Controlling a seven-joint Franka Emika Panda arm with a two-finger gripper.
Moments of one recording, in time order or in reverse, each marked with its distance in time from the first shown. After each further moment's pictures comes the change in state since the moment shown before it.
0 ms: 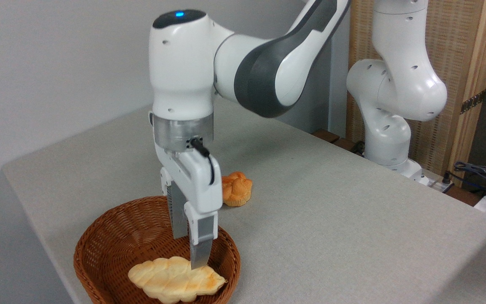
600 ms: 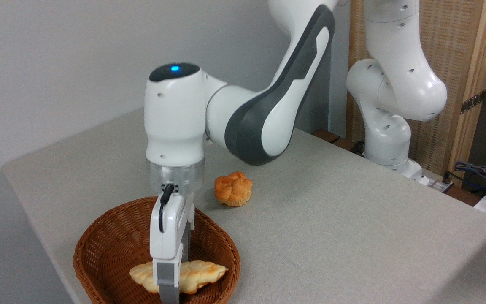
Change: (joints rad) arm 0.000 0.146 -0.002 0.002 0.004 0.200 0.470
